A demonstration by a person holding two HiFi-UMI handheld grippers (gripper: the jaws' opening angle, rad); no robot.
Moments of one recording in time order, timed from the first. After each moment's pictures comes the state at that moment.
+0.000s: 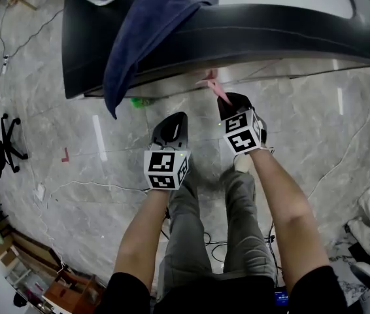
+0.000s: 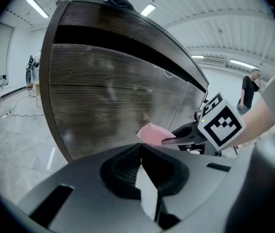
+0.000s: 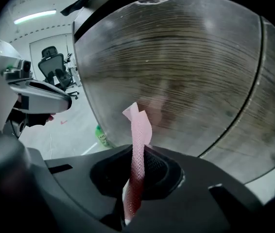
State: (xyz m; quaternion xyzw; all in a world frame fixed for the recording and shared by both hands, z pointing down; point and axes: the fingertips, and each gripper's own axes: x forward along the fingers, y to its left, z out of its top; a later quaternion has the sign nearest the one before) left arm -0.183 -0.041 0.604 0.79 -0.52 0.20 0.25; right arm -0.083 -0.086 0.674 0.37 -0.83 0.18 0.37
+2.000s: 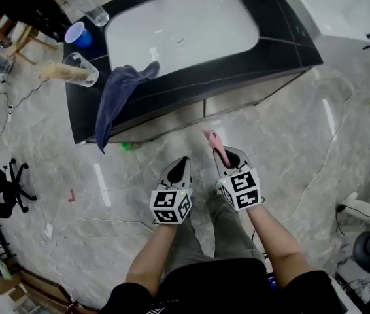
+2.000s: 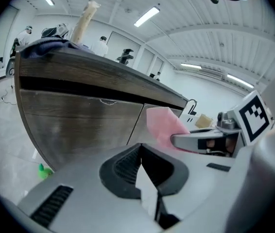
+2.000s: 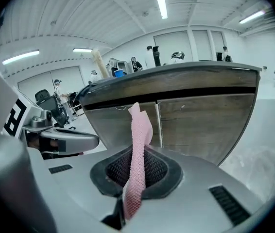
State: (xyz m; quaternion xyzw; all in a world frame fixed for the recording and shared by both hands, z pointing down) left arm -0.048 0.002 0.488 0.81 -0.48 0.16 0.30; right arm 0.040 -0.010 0.491 0.45 -0.82 0.26 0.22
